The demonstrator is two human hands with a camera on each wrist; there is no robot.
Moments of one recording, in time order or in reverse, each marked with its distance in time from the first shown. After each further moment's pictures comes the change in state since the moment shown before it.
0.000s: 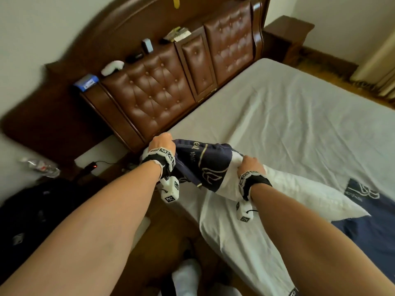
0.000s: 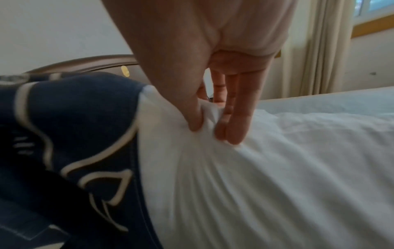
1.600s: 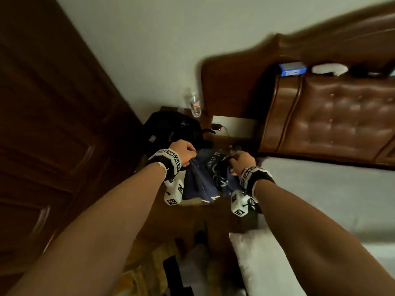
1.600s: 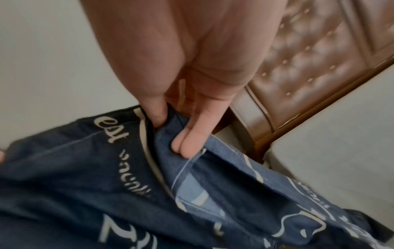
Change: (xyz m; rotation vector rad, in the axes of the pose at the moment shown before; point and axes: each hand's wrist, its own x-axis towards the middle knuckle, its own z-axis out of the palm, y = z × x) left_hand -0.075 -0.375 -0.072 -0.608 -0.009 -0.707; right_hand -0.078 -0.451 0.152 0.067 -0.530 -0.829
